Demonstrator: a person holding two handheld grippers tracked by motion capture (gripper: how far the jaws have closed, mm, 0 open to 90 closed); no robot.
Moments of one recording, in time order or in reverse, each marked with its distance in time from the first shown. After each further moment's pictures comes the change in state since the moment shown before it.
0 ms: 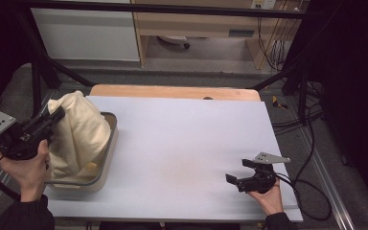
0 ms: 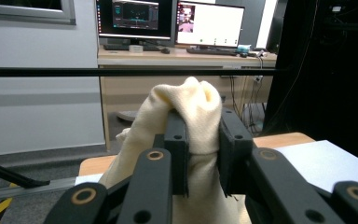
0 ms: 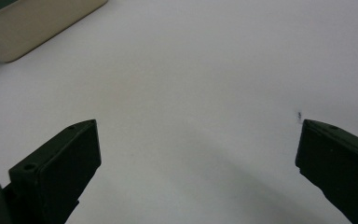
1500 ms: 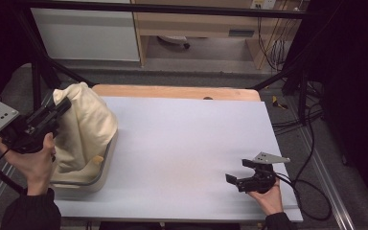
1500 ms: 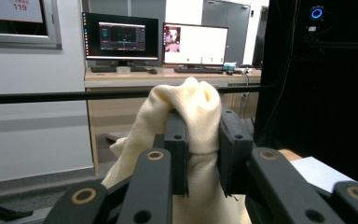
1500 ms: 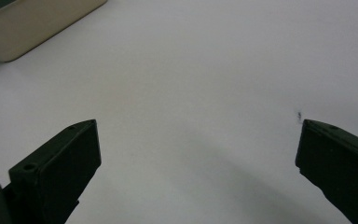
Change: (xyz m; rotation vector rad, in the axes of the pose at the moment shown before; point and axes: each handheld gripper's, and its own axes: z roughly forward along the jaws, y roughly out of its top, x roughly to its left) left arm -0.021 0.021 0.009 -0.079 -0.053 0.026; right arm 0.000 0.000 0.000 0.004 0.000 -0.003
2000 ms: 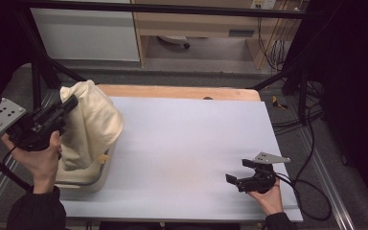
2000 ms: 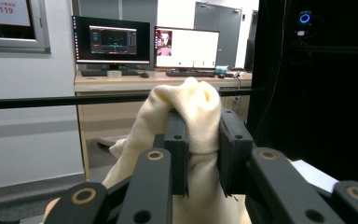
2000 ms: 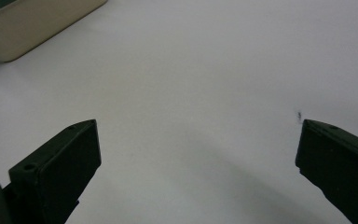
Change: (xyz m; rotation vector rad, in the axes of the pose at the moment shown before) left arm -0.012 0.004 0.009 -0.012 -0.033 0.001; right arm 0.000 0.000 0.000 -0.003 0.000 0.003
